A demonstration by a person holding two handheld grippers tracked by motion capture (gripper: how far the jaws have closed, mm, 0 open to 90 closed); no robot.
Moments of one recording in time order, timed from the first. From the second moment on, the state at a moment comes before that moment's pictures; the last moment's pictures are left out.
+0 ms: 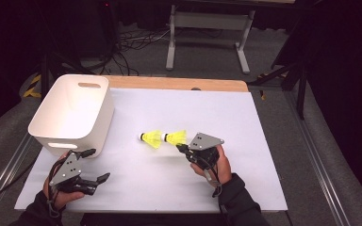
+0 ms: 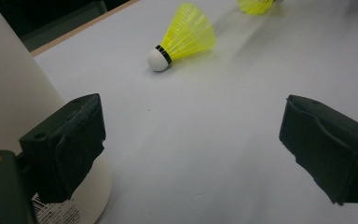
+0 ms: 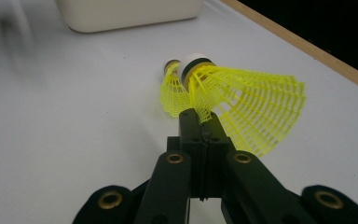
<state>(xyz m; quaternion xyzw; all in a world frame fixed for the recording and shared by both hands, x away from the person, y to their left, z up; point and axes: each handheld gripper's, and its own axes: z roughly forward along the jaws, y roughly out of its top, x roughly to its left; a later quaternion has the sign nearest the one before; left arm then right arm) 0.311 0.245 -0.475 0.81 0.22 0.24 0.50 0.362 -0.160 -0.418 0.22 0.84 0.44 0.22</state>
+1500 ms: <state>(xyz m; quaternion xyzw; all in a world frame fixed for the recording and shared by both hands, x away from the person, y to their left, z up) 0.310 0.247 -0.475 0.81 0.21 0.23 0.50 0.405 -0.113 -0.452 0.25 0.87 0.38 0.19</state>
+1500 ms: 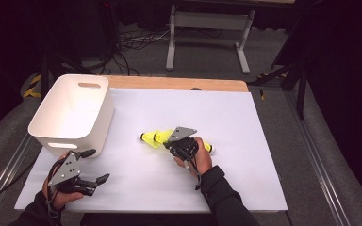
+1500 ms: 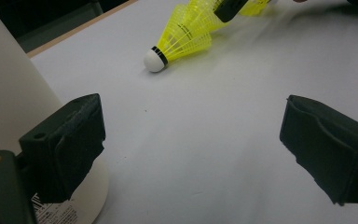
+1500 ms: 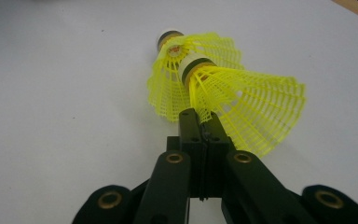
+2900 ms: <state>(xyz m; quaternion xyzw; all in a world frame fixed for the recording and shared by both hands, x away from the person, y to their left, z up) 0.309 0.247 -0.474 0.81 0.21 0.23 0.50 0.416 -0.101 -0.459 0.25 0.87 0.39 0.16</state>
